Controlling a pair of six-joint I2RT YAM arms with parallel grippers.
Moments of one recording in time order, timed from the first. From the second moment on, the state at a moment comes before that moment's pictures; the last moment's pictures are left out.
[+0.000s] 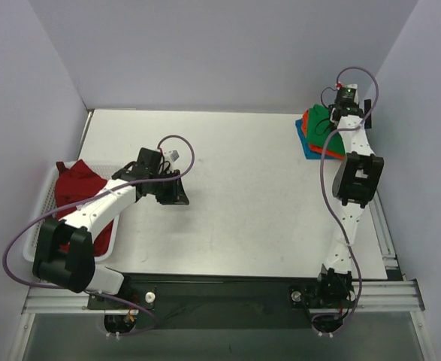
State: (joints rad) left arm -0.36 1.43 0.97 -0.53 0.38 -0.44; right arm -0.16 2.44 2.22 -0.49 0.56 -0.29
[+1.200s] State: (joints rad) left arm -0.36 1.06 0.83 -0.54 0.26 -0.46; right arm 0.38 1.09 0.78 -0.48 0.21 0.42
